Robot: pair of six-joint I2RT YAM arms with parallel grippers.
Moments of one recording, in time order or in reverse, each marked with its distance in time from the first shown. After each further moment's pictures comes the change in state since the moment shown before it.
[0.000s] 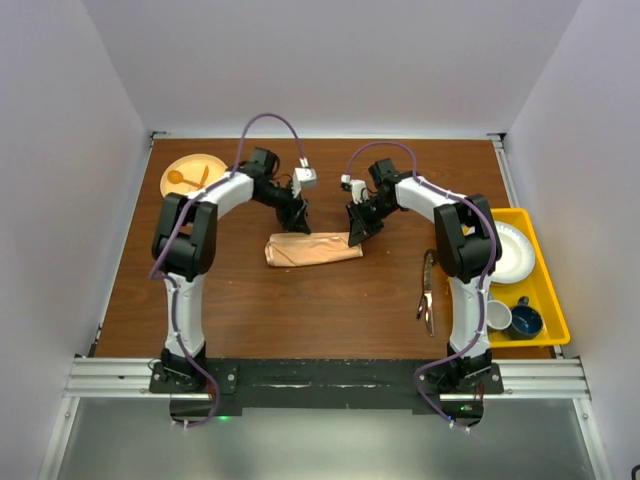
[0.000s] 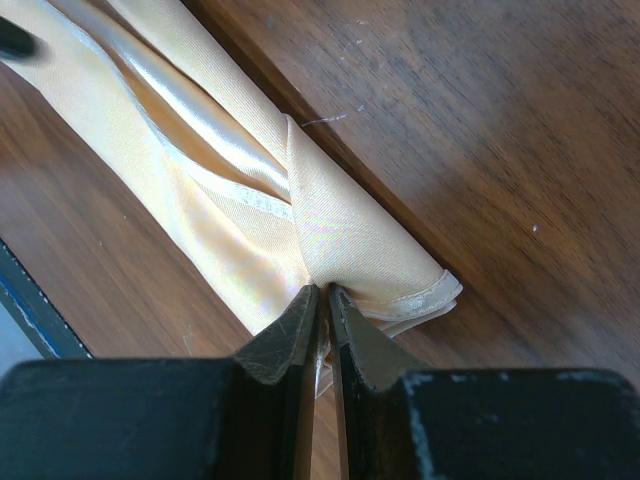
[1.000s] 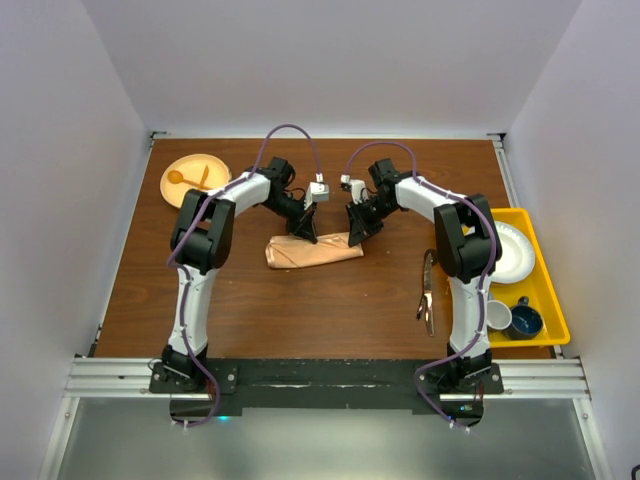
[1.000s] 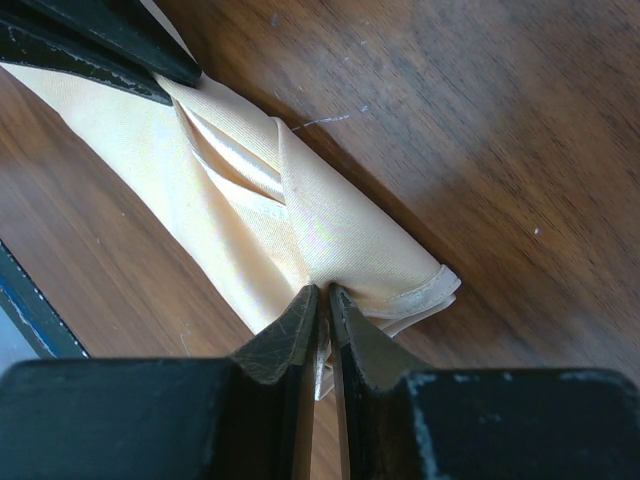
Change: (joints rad) left arm -0.071 0.162 0.128 -0.249 0.049 0.166; right arm 0.000 0.000 0.000 0.000 -0.003 -0.015
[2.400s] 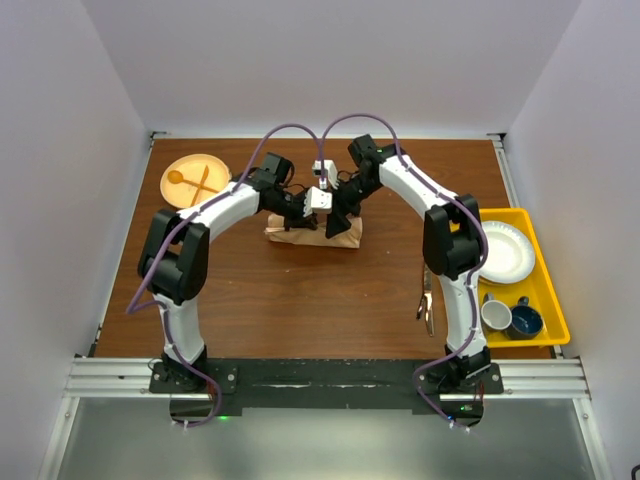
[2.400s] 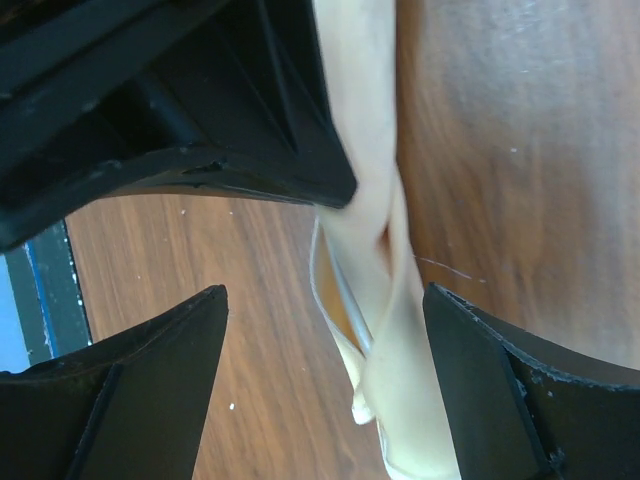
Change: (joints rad) left arm -0.066 -0.359 -0.278 0.264 -0.204 0.167; right arm 0.082 0.088 0.418 -0.341 -0.206 -0.434
